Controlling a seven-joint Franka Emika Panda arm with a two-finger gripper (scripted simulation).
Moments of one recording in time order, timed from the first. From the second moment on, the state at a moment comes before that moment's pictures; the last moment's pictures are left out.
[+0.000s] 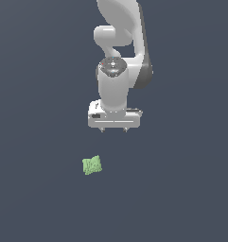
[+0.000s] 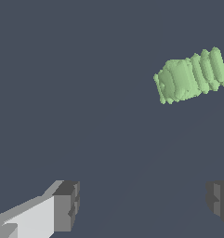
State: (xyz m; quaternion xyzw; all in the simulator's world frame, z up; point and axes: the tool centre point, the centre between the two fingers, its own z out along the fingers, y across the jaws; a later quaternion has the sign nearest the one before) arm 0.002 0.002 0.167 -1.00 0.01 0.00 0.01
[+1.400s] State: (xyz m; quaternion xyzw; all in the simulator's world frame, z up) arm 0.031 0.007 0.178 -1.00 0.08 -0.02 0.02
